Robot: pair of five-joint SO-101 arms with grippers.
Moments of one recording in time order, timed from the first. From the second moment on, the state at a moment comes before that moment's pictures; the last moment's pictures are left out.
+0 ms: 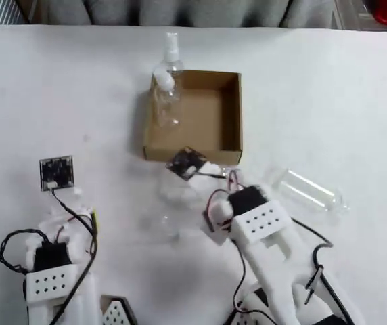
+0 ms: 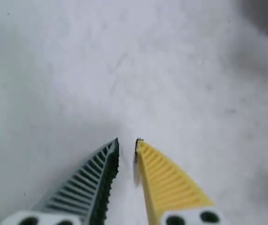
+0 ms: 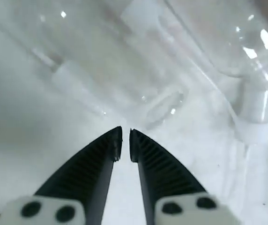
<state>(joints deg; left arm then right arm) -18.9 -77.0 91.1 52.1 -0.3 -27.1 -35.7 53.6 68.9 24.4</state>
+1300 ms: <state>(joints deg) -18.9 -77.0 91.1 52.1 -0.3 -41.9 -11.7 47.8 52.4 7.4</state>
